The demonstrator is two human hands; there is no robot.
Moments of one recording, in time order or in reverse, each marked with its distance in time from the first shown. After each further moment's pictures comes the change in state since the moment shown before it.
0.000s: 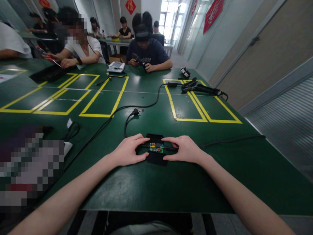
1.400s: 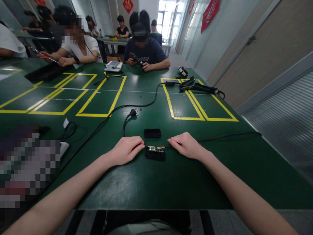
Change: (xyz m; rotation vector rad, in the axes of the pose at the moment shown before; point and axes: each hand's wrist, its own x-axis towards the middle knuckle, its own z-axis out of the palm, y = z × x) left_hand 0.001 -0.003 -0.004 0.024 -0.034 0.079; right_hand -0.002 0.012 -0.005 0.031 0.071 -0.150
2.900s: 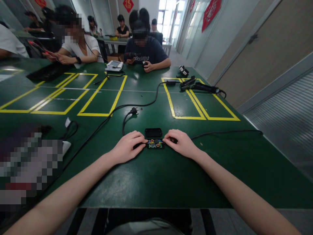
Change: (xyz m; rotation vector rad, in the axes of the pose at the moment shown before) left_hand 0.002 -0.005 0.008 0.007 0.139 0.091; right_hand 0.008 0.007 0.029 0.049 0.201 0.038
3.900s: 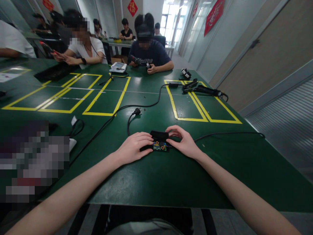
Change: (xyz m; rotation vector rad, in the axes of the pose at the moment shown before) left_hand 0.003 0.008 0.004 0.026 0.034 0.120; right_hand 0.001 -0.002 0.005 0.540 0.167 0.126
